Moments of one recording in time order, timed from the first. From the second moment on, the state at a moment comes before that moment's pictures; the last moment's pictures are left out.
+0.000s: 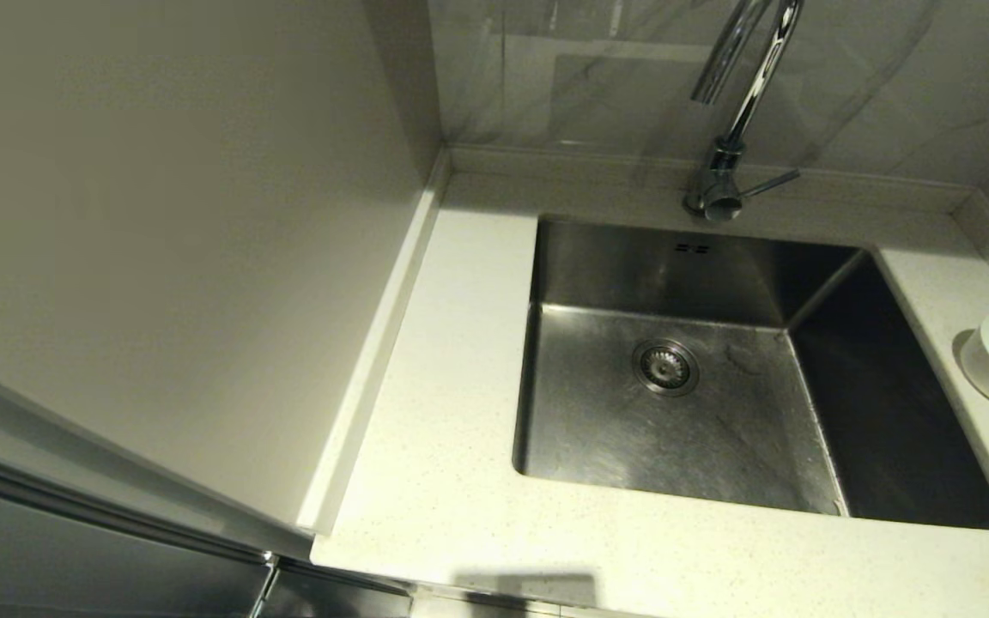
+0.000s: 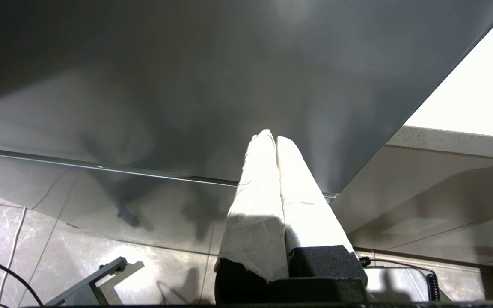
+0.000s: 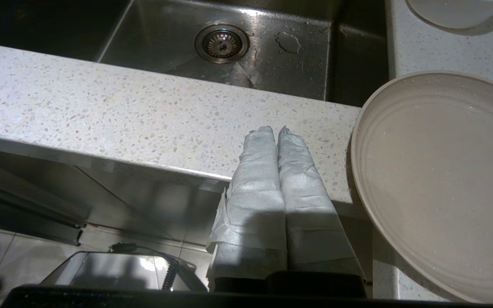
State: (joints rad) left arm 0.00 0.00 0.00 0.00 0.02 -0.02; right arm 0.00 0.00 0.00 0.00 -0.01 0.00
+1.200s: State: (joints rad) left arm 0.00 0.00 0.00 0.00 0.02 -0.02; right arm 0.00 0.00 0.00 0.00 -0.01 0.00
